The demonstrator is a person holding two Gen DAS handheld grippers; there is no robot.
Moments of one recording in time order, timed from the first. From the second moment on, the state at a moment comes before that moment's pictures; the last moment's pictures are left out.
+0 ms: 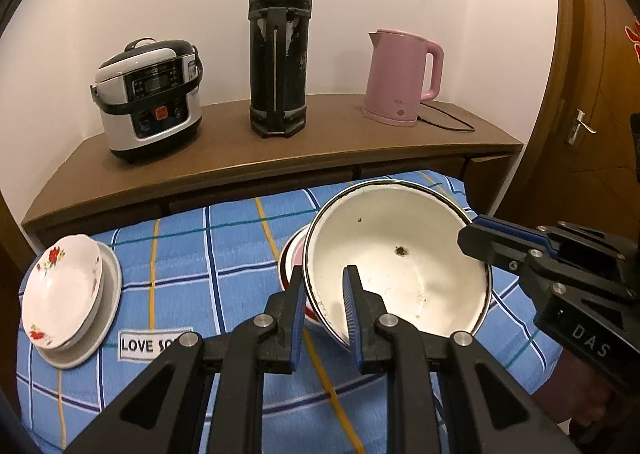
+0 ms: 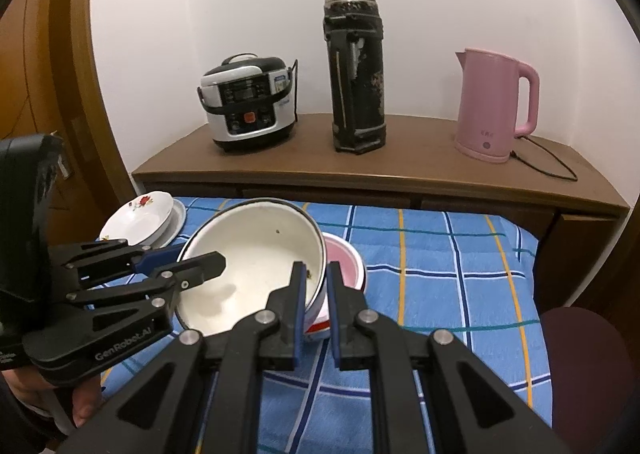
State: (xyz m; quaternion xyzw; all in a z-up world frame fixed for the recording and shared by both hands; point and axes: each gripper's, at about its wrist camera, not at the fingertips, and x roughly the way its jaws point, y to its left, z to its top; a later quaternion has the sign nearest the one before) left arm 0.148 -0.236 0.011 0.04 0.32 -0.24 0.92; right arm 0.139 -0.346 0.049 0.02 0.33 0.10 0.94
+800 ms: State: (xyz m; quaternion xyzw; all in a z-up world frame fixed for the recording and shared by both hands) left arm 0.214 -0.250 -0.013 0.04 0.37 -0.27 0.89; right arm 0.193 -0.354 0.028 0.01 0.37 0.08 0.93
